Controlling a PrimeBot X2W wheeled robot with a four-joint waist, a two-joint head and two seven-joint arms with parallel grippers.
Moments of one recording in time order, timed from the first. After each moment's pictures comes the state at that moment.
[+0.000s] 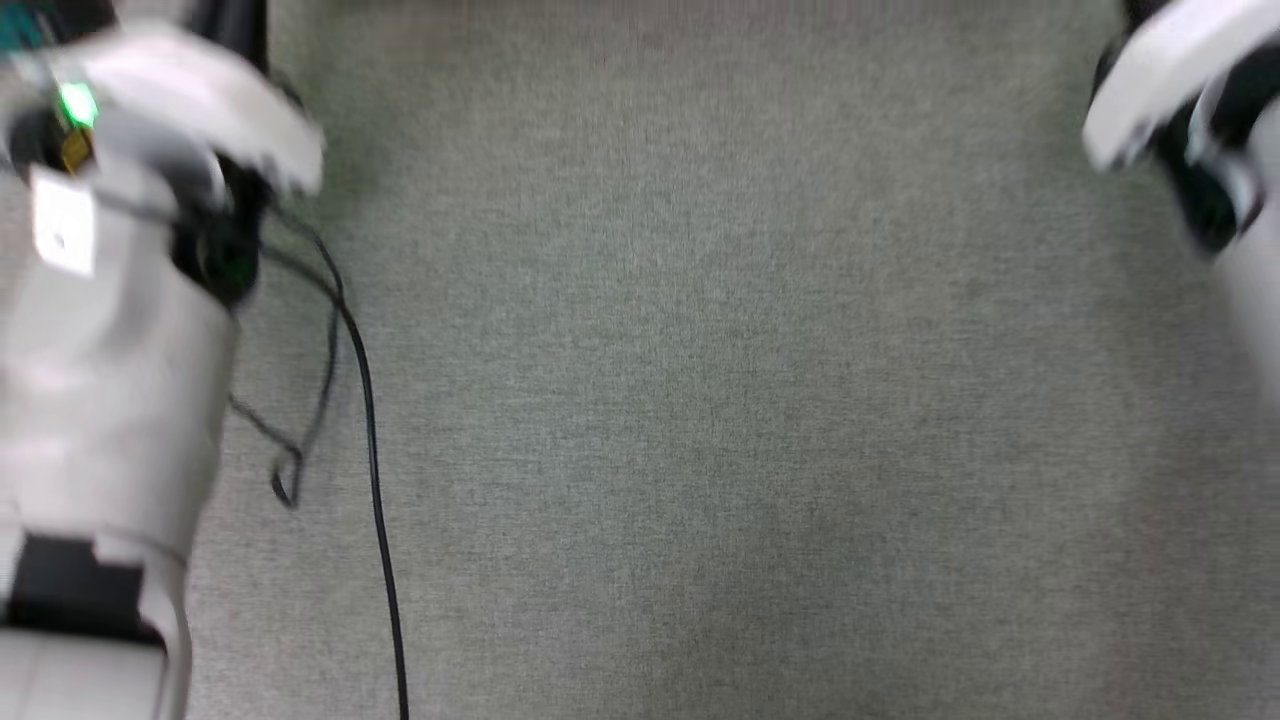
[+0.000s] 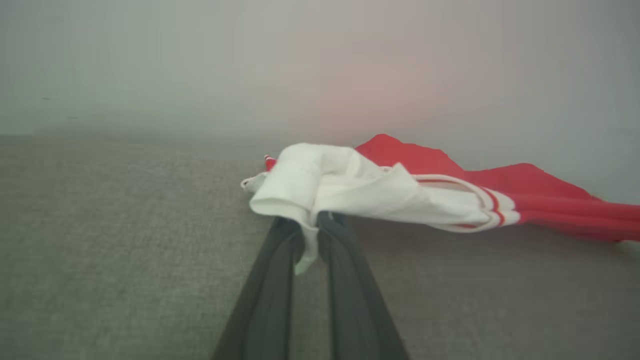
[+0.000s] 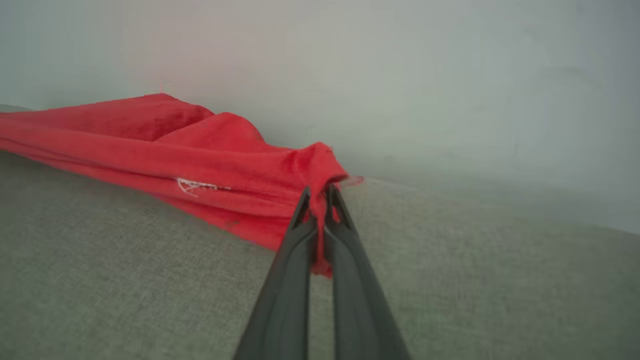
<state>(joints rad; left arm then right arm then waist) -1.12 0.33 -0.35 0.95 -0.72 -0.12 -0.23 -1.22 -0.32 0.49 1.03 0.53 0.13 -0.19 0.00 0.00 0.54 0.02</state>
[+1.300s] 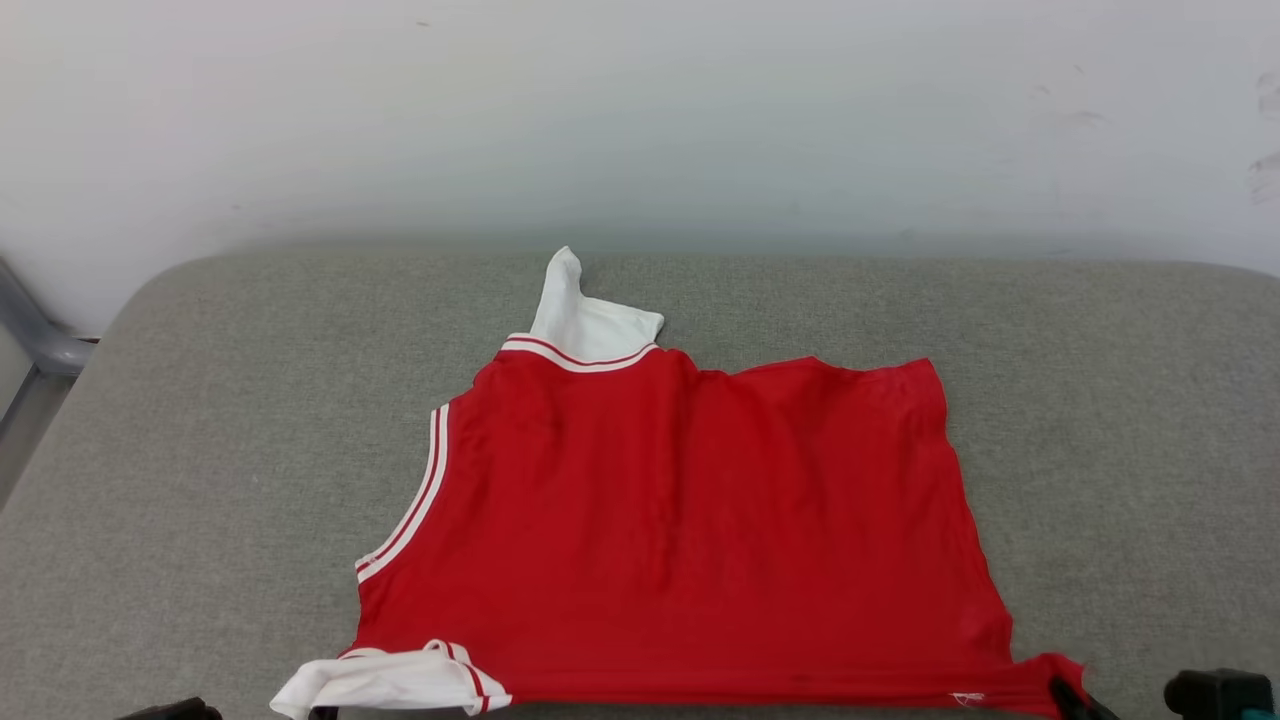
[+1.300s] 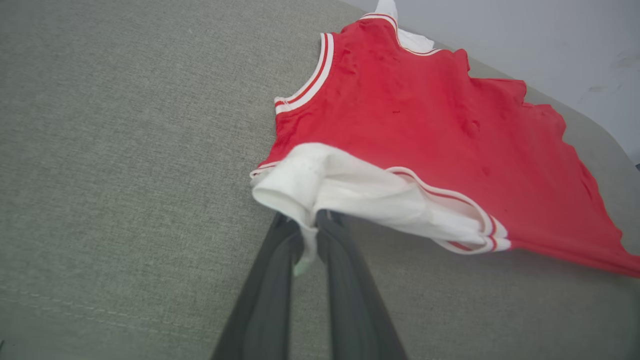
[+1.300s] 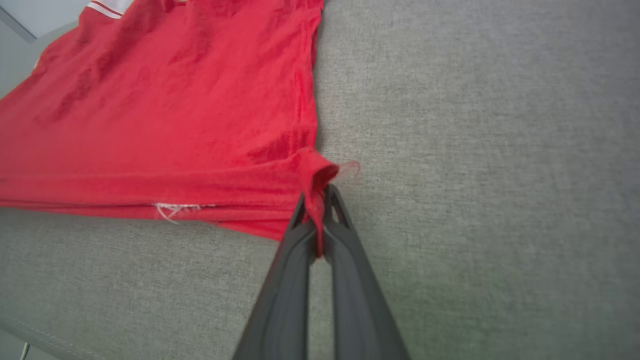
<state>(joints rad) 0.31 0.50 -0.25 -0.16 -0.81 0.31 0.02 0.14 -0.26 0.03 0.29 0.42 0.14 0.05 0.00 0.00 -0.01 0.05</state>
